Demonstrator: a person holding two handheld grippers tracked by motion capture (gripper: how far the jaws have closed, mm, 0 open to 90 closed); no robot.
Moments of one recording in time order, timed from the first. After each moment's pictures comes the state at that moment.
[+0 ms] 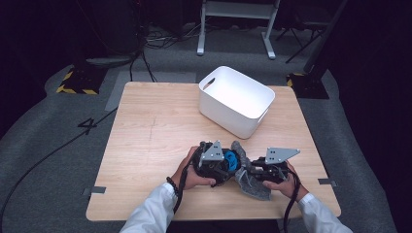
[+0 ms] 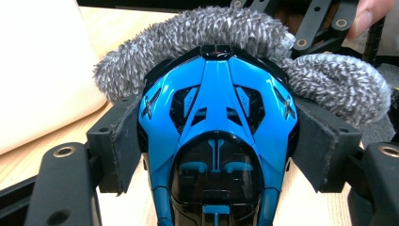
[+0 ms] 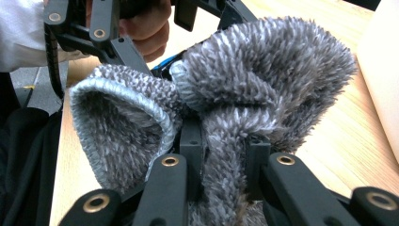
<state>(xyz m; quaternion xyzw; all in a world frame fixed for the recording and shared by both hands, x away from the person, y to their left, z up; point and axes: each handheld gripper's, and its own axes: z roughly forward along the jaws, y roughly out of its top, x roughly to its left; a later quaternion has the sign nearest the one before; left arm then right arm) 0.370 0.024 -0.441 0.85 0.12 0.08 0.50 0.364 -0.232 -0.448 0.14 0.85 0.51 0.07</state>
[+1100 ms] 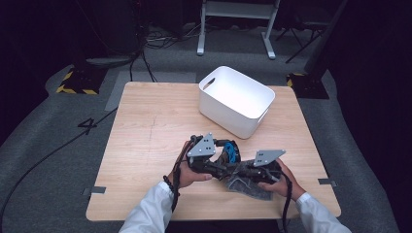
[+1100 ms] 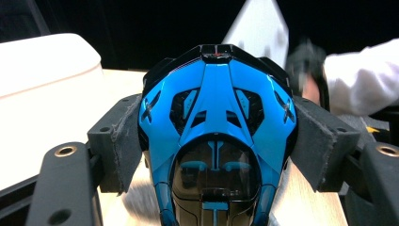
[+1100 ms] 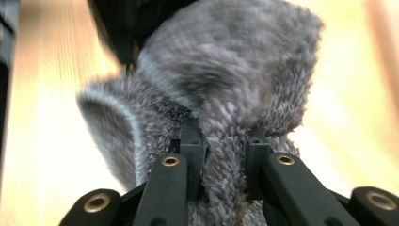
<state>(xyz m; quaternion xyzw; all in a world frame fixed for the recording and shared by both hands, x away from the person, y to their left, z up) 0.361 0.041 -0.406 0.80 0.10 0.10 0.58 0.372 -0.223 -0.461 0.16 0.88 0.43 0.09</state>
